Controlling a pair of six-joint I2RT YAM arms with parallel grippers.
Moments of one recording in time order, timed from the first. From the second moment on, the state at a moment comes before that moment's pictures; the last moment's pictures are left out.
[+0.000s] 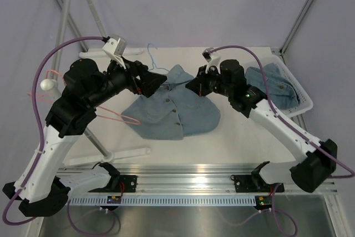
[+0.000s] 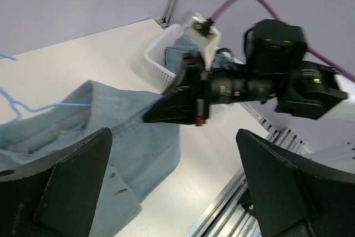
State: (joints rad) left arm -0.63 1.04 1.56 -0.60 0.20 -0.34; right arm 0.62 1.39 1.25 -0.16 -0.27 0.32
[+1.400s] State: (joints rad) left arm -0.83 1.30 1.60 -0.69 -0.08 -0.40; right arm 0.62 0.46 1.01 -0.70 -0.20 0.50
